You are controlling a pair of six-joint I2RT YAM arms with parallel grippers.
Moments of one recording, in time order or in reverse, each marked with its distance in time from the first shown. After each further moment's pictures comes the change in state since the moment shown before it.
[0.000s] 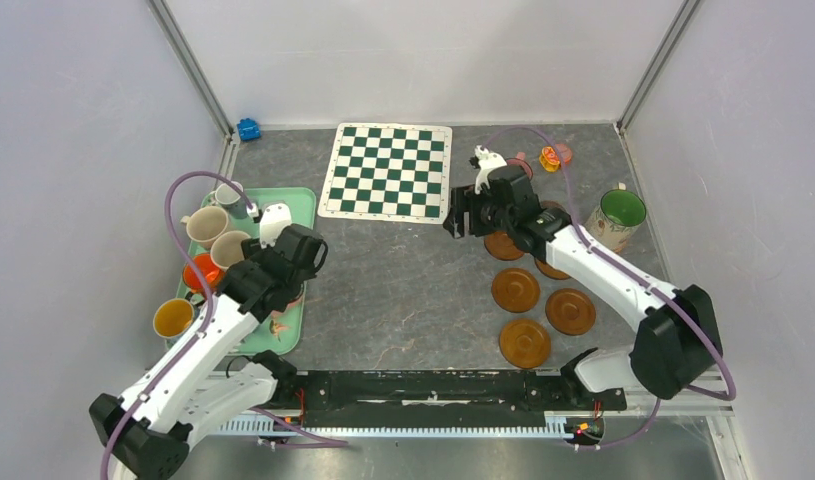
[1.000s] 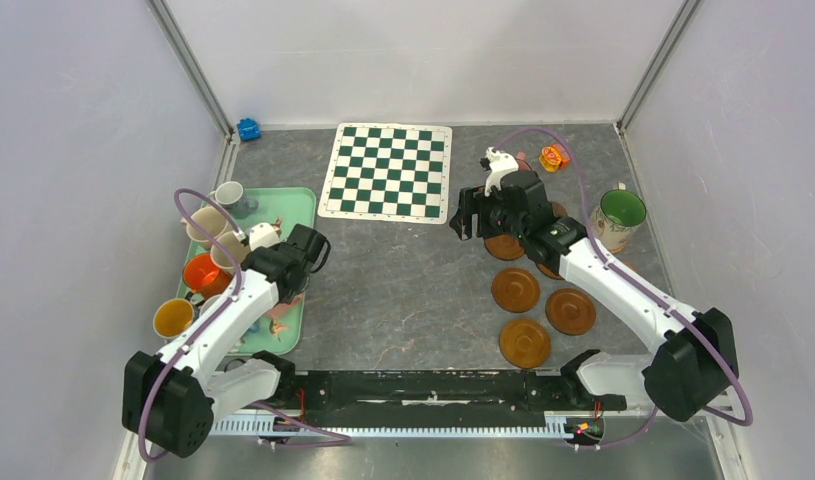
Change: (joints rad) left arm 0.171 0.214 -0.109 -0.071 0.033 -0.424; right arm -0.001 -0.131 -0.089 0.024 0.027 -0.021
